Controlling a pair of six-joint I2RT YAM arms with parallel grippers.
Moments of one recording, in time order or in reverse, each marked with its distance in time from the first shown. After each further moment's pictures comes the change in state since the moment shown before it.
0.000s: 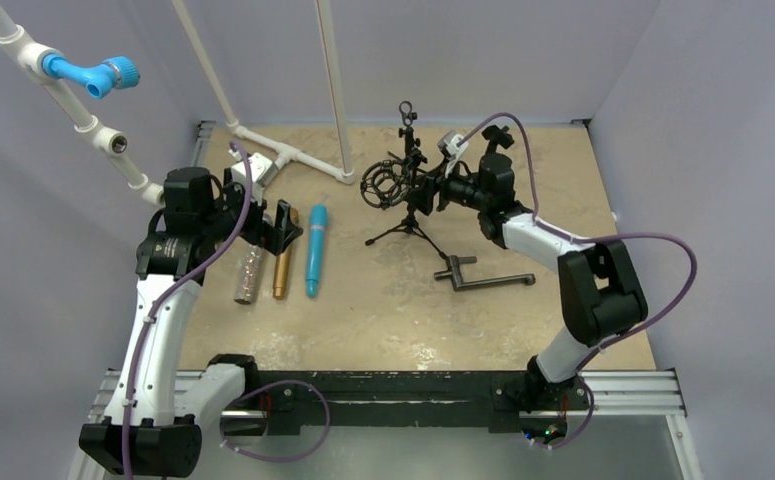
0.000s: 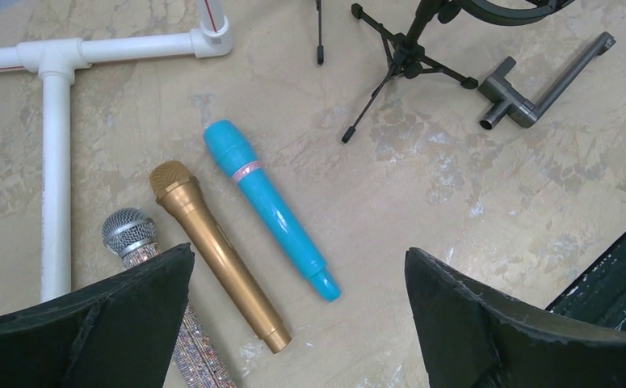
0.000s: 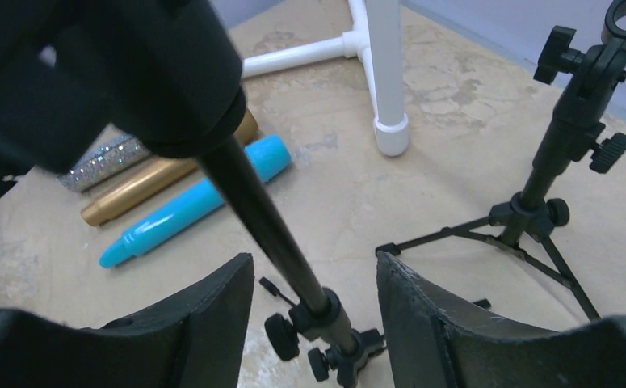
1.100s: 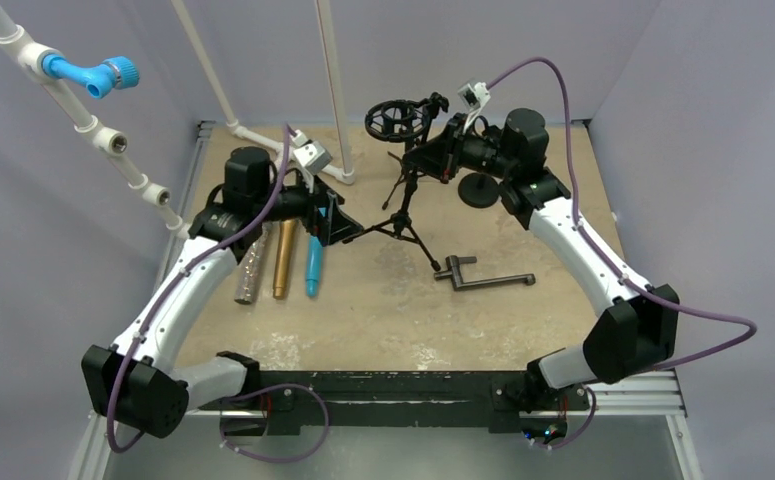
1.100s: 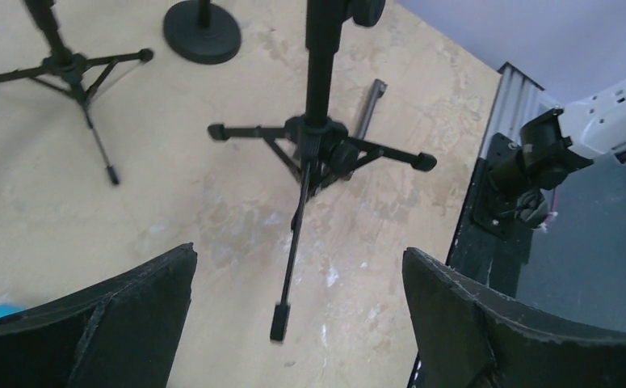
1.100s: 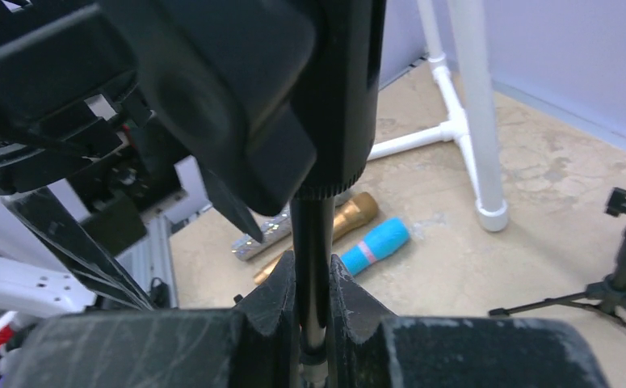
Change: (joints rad) left arm -0.246 0.198 -0.019 0.354 0.267 -0.227; right arm 0.014 -0.178 0.335 -0.355 -0.090 0.304
